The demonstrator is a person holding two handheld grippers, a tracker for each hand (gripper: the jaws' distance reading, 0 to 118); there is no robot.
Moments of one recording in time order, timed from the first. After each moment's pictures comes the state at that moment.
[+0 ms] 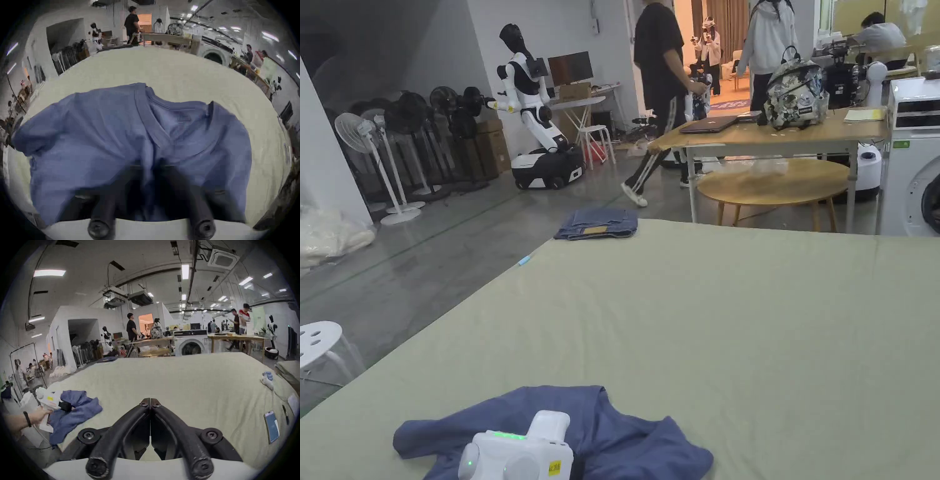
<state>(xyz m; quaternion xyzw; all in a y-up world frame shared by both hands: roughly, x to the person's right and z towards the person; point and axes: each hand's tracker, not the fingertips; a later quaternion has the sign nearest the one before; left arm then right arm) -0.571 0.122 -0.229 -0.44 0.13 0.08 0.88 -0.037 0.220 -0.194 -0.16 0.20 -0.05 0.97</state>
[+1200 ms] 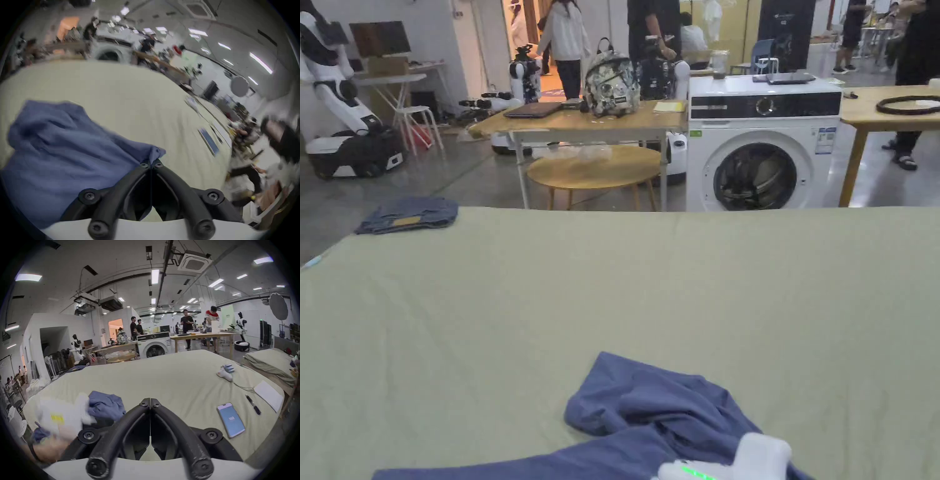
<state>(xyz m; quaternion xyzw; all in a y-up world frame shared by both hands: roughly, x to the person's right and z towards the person) -0.101 0.116 -0.276 -0.41 -0.34 0.12 0.84 0.095 0.229 -0.147 -0.15 0.04 -0.07 0.98</state>
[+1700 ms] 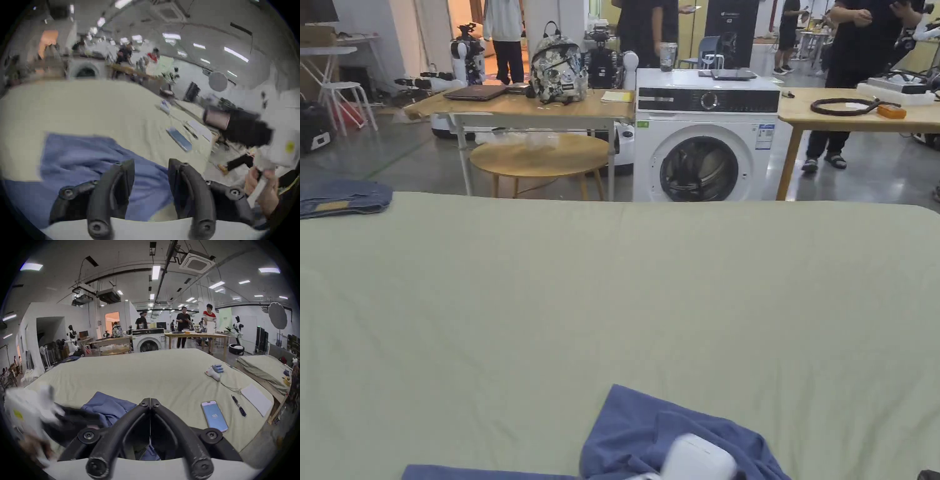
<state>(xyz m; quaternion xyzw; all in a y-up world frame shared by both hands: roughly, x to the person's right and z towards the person) -0.179 0.220 -0.193 -0.24 -0.32 0.08 0.91 0.102 0.237 -0.125 -0.17 0.04 -0.03 0.98</state>
